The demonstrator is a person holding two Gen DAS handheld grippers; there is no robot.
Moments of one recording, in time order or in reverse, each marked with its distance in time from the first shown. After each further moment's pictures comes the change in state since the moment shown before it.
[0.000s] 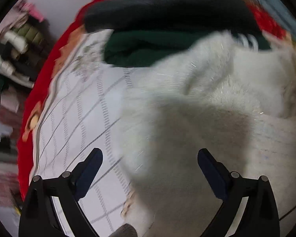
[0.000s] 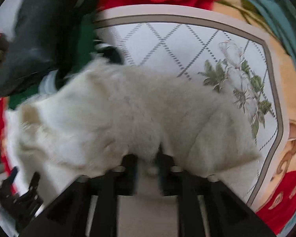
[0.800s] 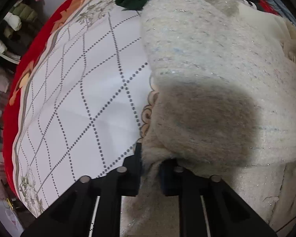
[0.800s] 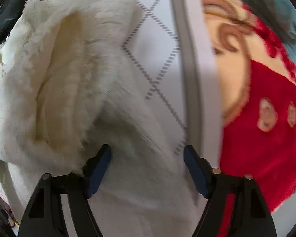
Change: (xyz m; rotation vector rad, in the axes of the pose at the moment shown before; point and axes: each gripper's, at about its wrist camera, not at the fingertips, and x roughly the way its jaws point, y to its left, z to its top) left arm 0.041 0.035 -0.088 0.006 0.123 -0.079; right arm 0.031 -0.112 -0.205 0.173 -0.012 -0.161
